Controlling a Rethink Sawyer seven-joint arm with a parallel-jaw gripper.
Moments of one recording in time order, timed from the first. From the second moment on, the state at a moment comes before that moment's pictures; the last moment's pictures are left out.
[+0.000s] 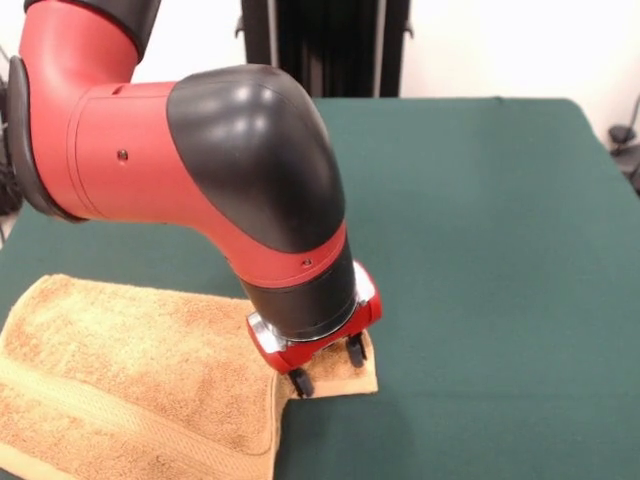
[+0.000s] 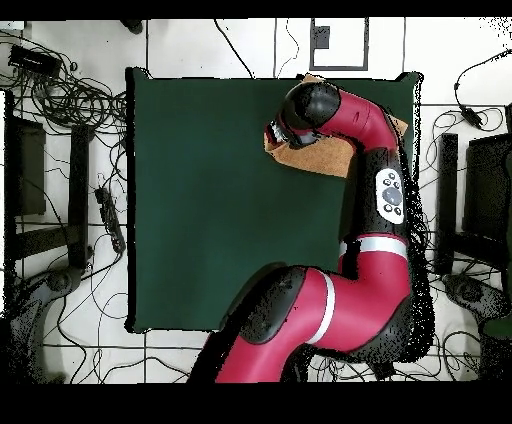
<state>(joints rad) -0.32 -0.03 0.25 0.63 -0.11 1.16 1.05</state>
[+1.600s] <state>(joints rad) -0.20 0.22 0.17 0.09 -0.18 1.44 1.06</state>
